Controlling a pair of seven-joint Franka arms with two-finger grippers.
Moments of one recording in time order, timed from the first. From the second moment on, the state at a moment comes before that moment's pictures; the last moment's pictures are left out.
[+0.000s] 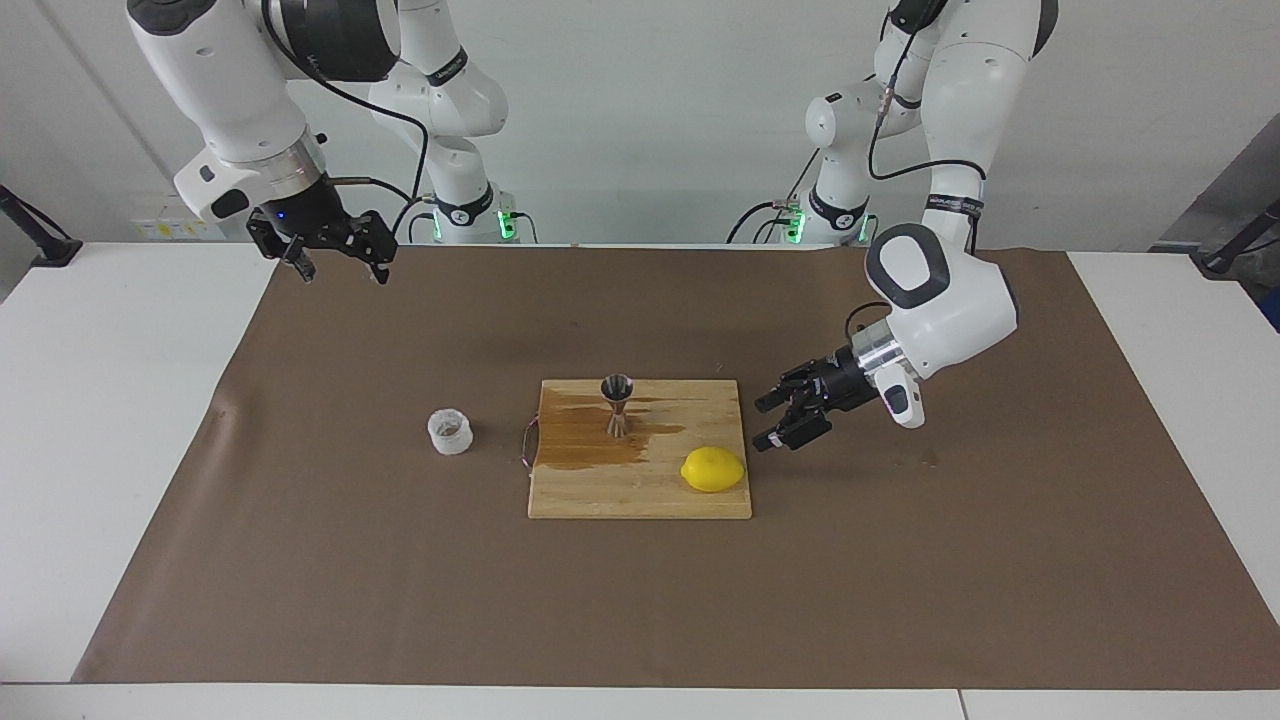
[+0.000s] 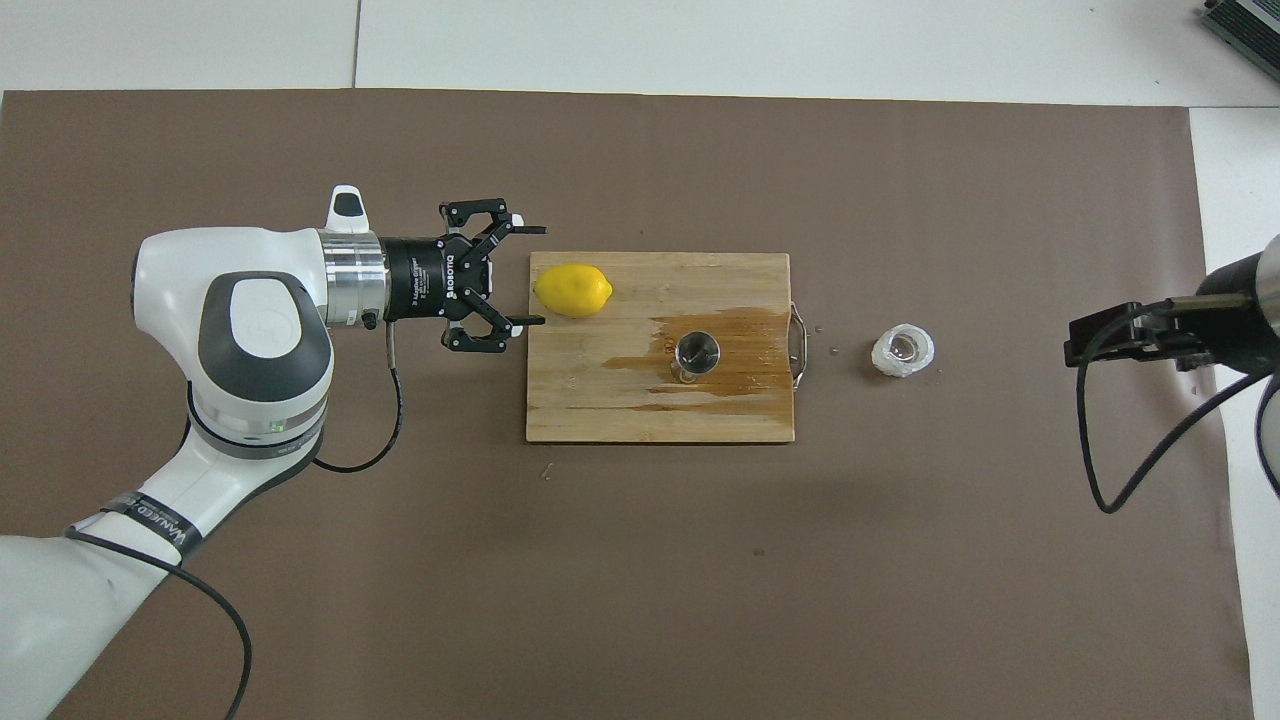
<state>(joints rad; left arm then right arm) 0.32 0.34 -0.66 -1.88 -0.75 2.35 -0.78 -0.08 -0.04 0.07 -1.68 0.01 1.58 0.06</state>
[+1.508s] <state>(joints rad) 0.19 -0.06 -0.45 -1.87 -0.11 1.96 -0.58 -0.30 0.08 0.07 -1.93 0.28 1.99 -1.54</state>
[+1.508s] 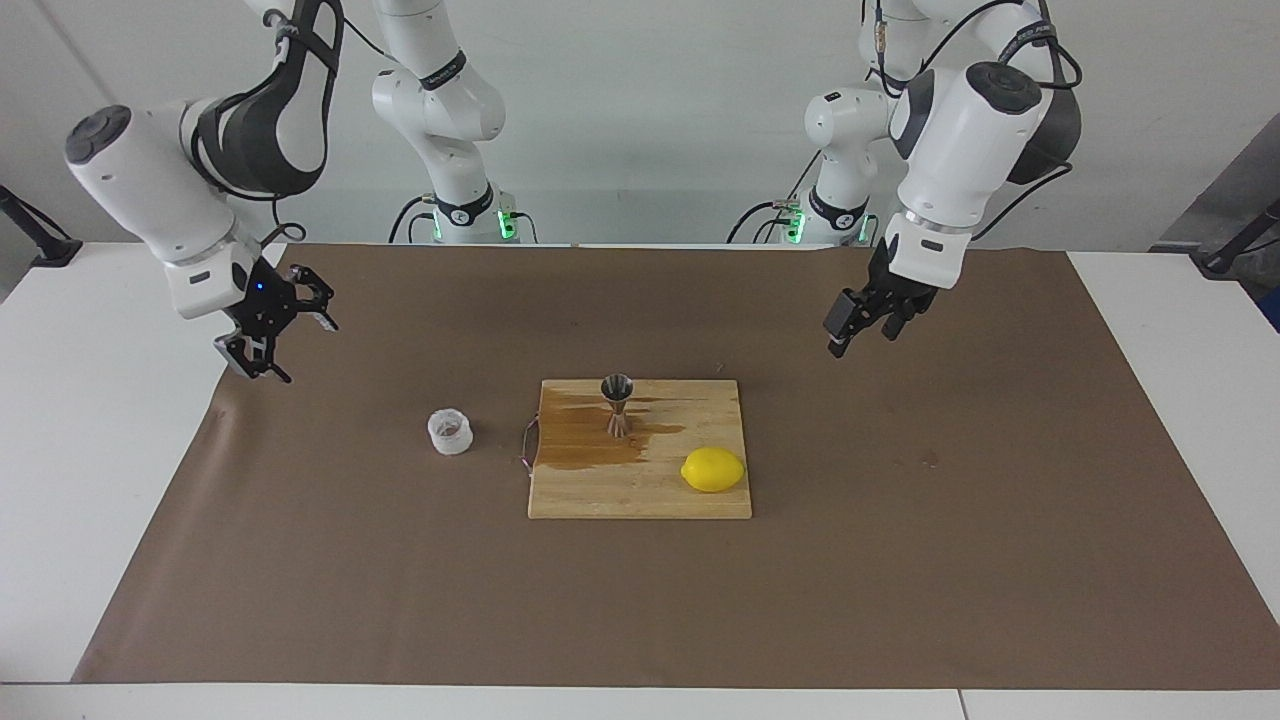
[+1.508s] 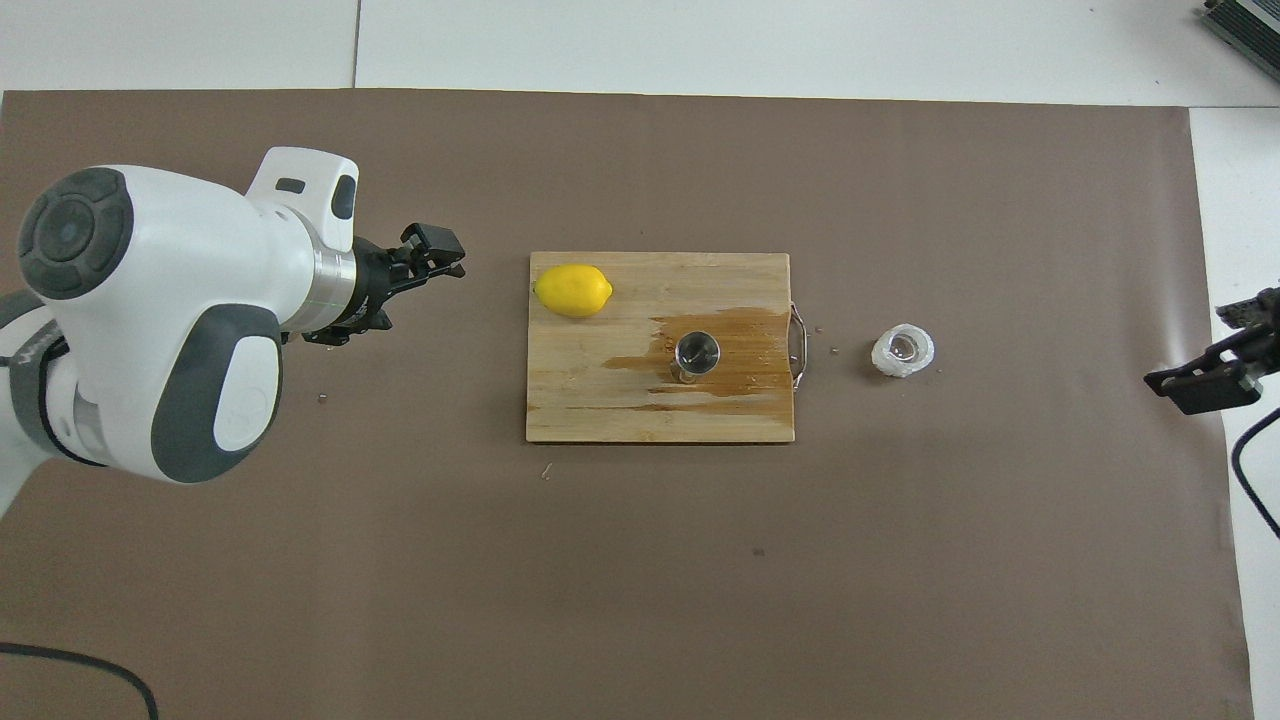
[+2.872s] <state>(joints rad) 0.08 -0.09 -0.11 -1.68 -0.03 1.59 -0.10 -0.22 0.44 0.08 -1.97 0.90 2.04 -2.15</state>
